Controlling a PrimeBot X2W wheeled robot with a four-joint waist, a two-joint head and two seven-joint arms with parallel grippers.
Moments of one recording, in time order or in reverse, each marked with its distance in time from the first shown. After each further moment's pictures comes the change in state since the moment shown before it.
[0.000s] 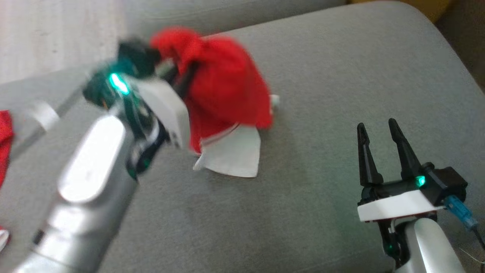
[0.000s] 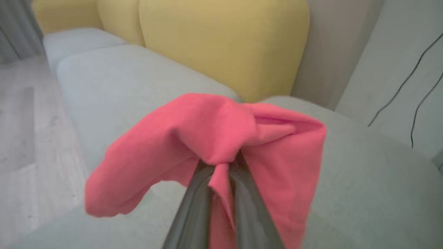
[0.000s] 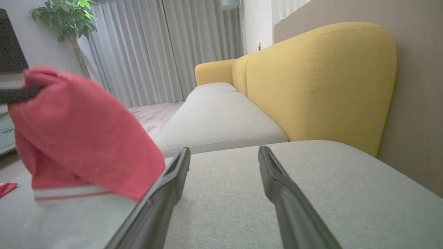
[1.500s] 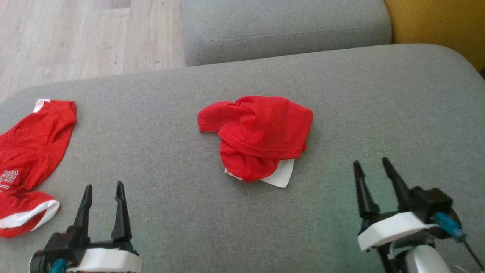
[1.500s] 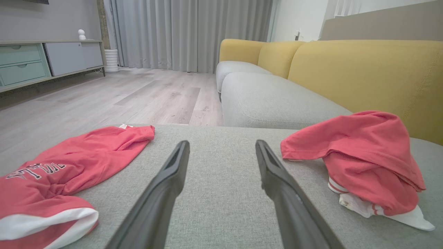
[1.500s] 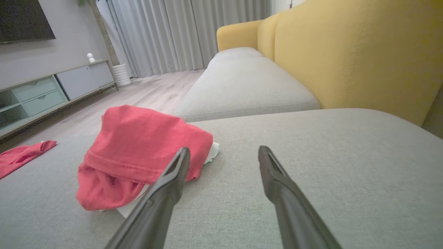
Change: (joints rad) left arm 0.758 0.019 0.282 -0.142 0.092 0.245 -0.646; right arm 0.105 0.000 -0.028 0.044 -0.002 0.000 0.110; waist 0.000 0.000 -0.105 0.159
